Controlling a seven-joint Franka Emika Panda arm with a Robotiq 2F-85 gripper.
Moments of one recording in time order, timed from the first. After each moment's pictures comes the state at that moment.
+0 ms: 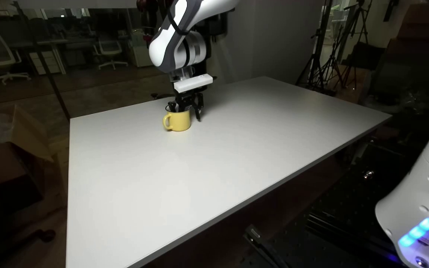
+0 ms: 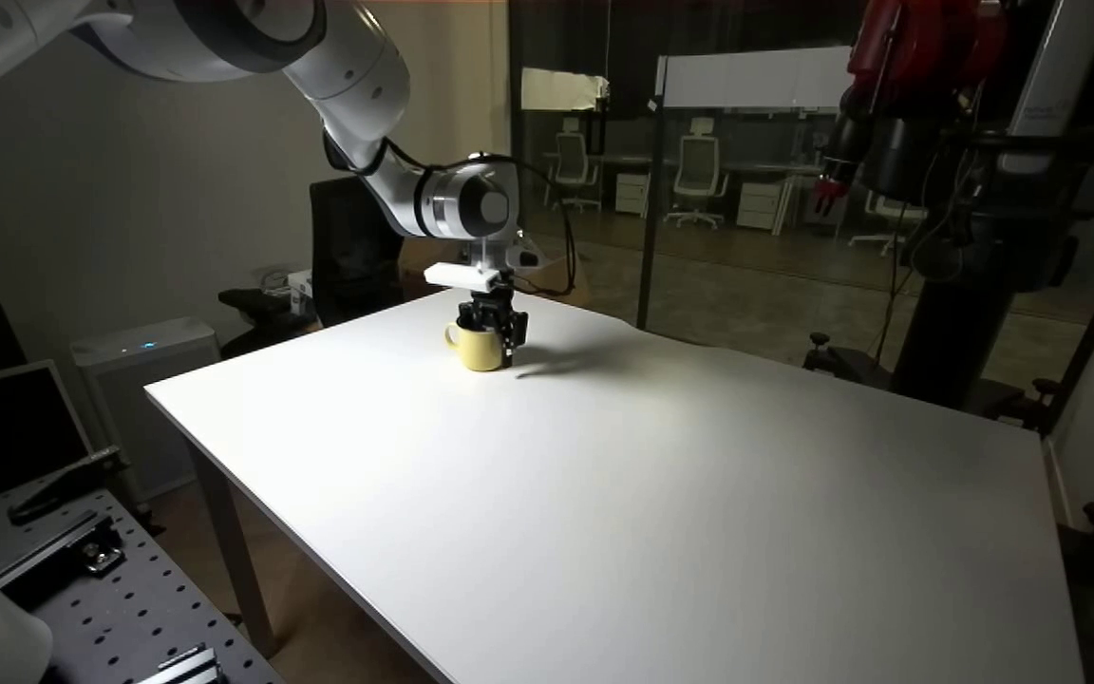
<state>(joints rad) 0.14 0.96 -0.03 -1.36 -0.02 2.21 0.16</state>
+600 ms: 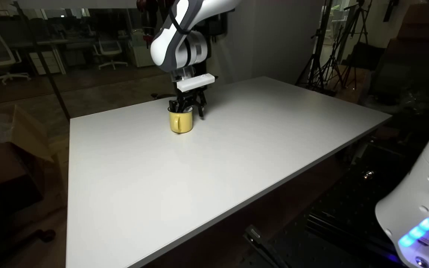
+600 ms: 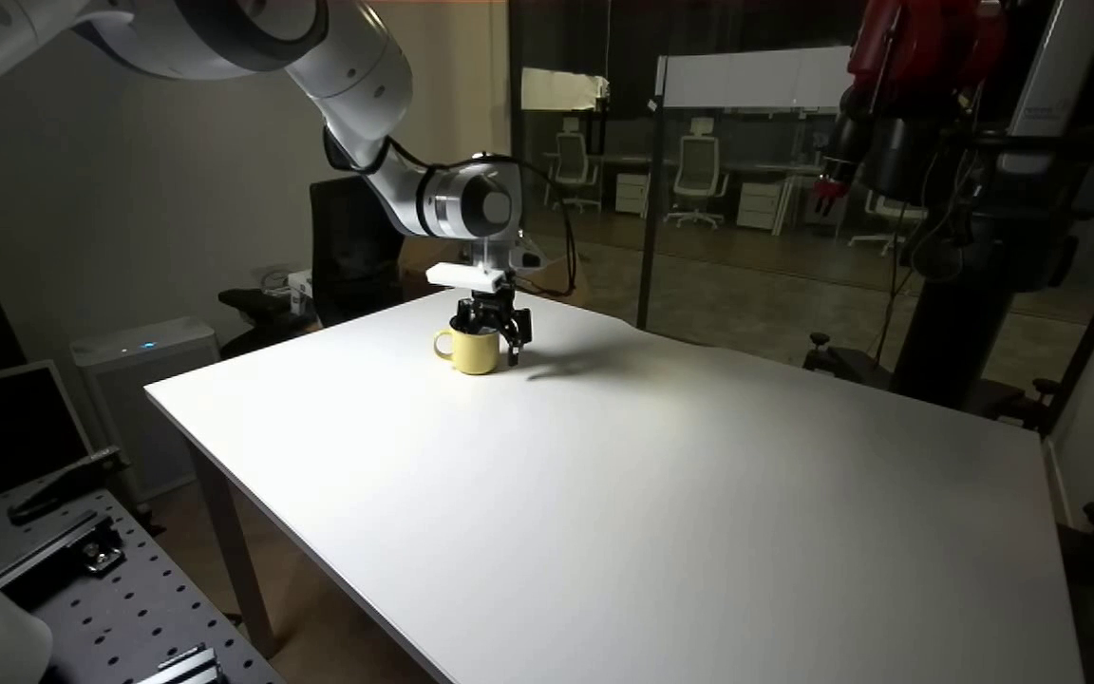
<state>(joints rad) 0.13 0.96 -0.02 -1.36 -0.02 2.19 0.10</state>
